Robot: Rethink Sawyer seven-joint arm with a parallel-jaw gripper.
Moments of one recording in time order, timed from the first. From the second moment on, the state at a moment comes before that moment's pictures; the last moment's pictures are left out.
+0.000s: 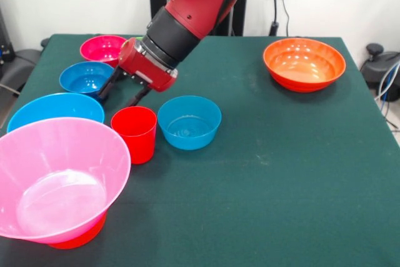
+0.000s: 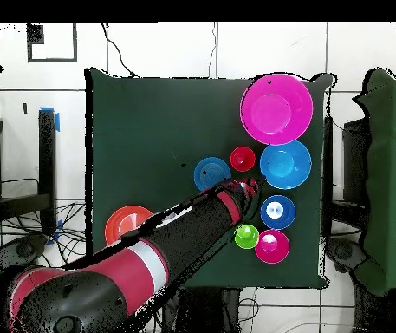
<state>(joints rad) 0.23 -0.01 -0.79 1.42 -0.24 0.00 2.09</state>
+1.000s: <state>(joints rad) 0.19 0.00 -0.79 1.41 -0.26 0.00 2.09</state>
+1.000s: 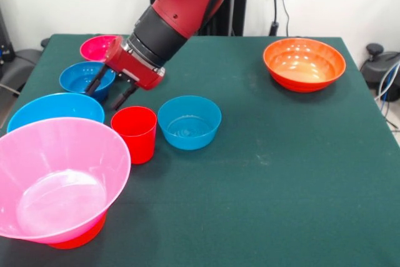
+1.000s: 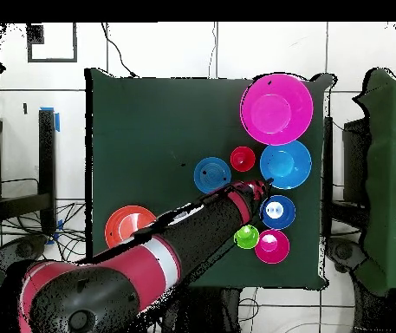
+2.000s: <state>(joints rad) 0.19 0.04 -0.79 1.38 -0.26 0.00 2.09</state>
